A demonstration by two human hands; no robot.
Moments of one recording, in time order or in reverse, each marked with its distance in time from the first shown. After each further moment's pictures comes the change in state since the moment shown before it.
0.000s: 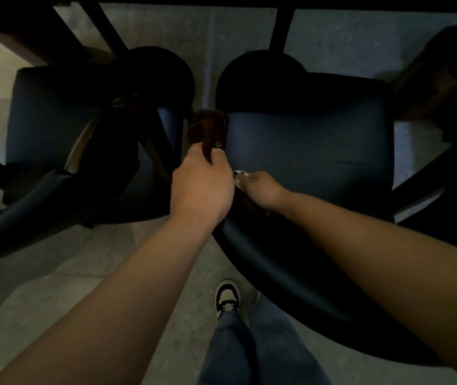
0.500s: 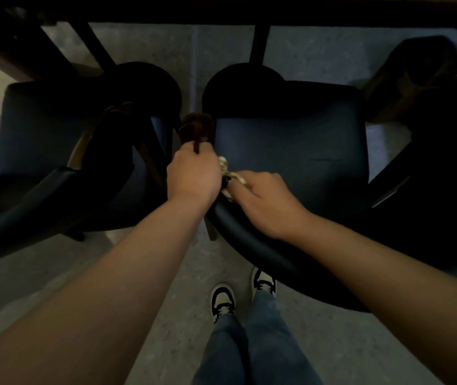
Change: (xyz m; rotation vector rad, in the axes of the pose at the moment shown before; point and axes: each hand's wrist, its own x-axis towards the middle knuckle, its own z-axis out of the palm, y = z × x) left_hand -0.002 0.001 -0.004 -0.065 -0.012 0.030; right_hand -0.121 -0.036 -0.010 -0.281 0.173 -0.455
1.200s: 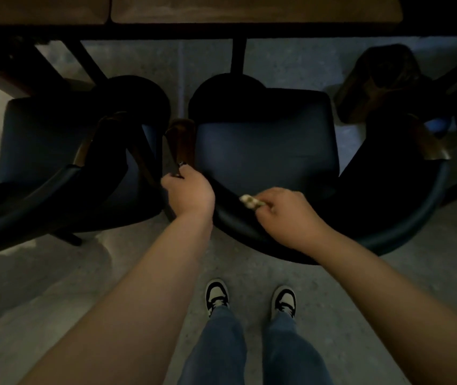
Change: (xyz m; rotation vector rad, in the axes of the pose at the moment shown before) left_hand -0.061 0.001 0.014 -0.554 0.157 -0.376; right_hand -0.080 0.015 -0.037 -0.256 0.026 0.182
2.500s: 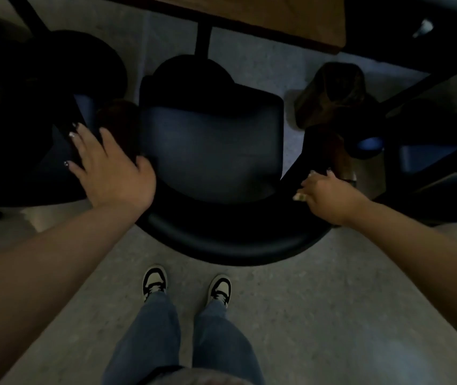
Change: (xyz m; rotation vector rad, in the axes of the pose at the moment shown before) left_hand 0.004 -0.010 0.012 0.967 0.115 0.600; right_hand 0.007 0.161 -0.143 -0.827 -0.411 0.030
